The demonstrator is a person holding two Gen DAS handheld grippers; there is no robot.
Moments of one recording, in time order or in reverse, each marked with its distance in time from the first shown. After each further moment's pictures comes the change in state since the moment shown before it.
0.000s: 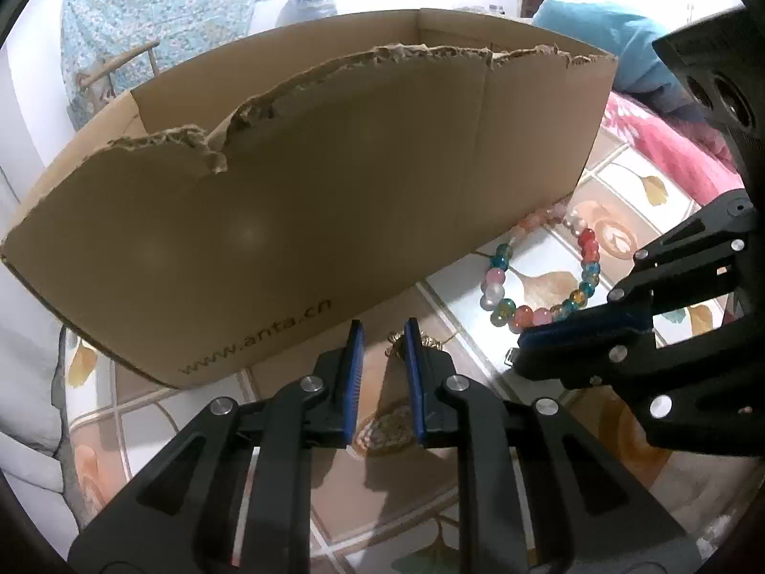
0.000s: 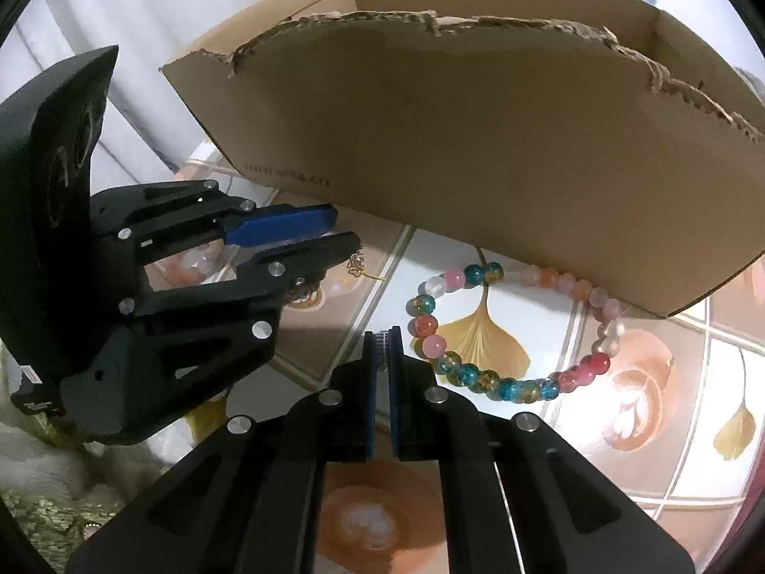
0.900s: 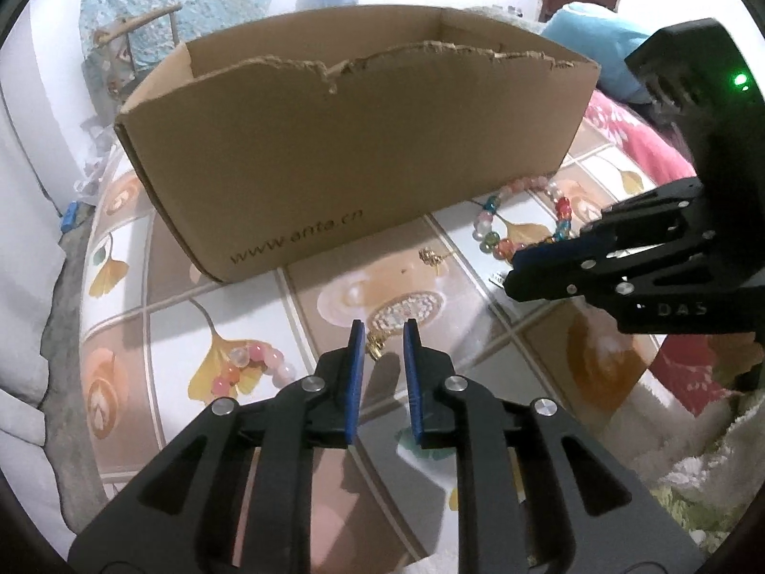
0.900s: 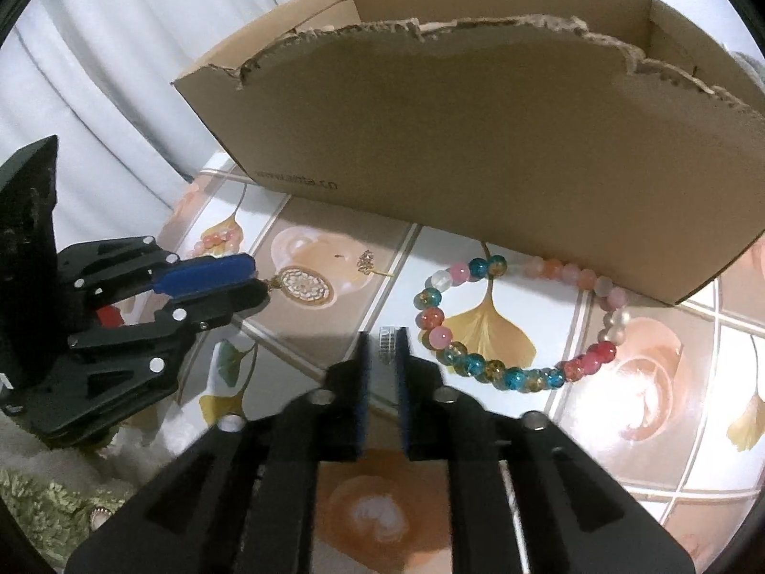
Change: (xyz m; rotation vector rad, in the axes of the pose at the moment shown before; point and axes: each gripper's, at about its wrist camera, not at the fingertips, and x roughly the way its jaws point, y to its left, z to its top) left arm -0.048 0.019 -0.041 -0.101 0.053 -0.038; right arm -0.022 -0.016 -0.010 0.017 -0.025 0.055
